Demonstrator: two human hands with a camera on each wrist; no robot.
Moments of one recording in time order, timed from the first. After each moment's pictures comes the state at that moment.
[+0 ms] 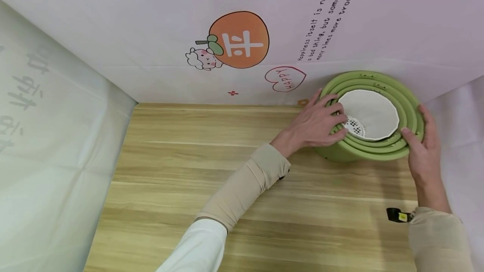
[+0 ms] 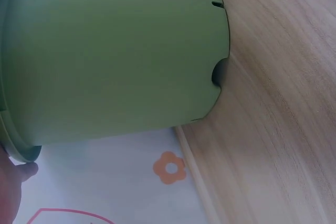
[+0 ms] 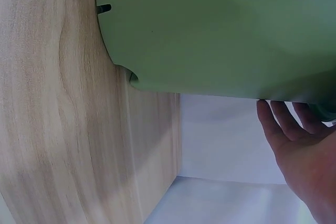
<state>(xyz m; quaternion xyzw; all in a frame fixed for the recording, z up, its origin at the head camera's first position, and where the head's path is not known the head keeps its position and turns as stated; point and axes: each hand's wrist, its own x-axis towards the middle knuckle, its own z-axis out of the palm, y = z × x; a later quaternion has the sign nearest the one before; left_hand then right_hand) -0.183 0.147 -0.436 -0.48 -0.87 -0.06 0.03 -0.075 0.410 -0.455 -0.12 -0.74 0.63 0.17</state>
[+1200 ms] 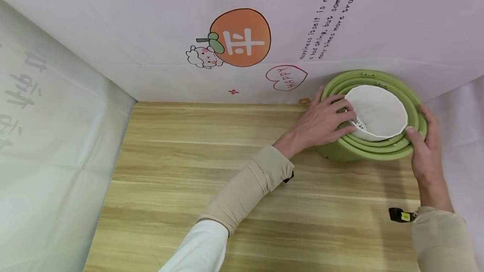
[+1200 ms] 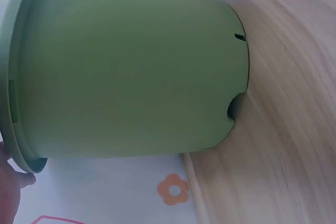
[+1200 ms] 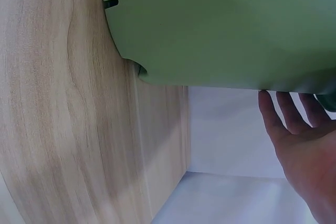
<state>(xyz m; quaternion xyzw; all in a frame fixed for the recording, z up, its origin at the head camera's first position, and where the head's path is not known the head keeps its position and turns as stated) -0.179 0.152 -0.429 -0.47 -0.87 -0.11 0.05 -0.077 0.414 -0.461 -0.08 -0.74 0.65 0.18</state>
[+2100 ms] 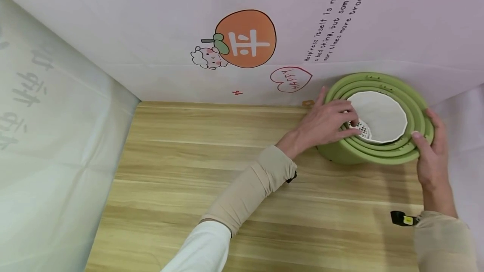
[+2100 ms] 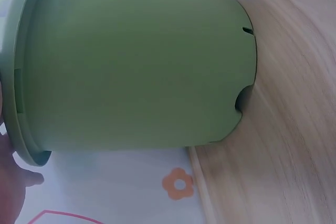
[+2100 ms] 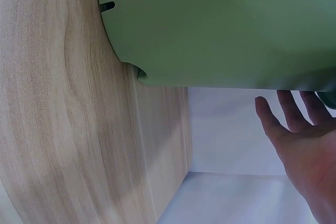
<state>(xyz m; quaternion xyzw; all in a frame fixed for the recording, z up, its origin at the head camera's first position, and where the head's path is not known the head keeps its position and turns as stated) -0.184 0.151 -0.422 -0.46 -0.88 -0.13 0.01 -0.078 0.413 -0.469 -0.04 -0.67 0.71 0.21</state>
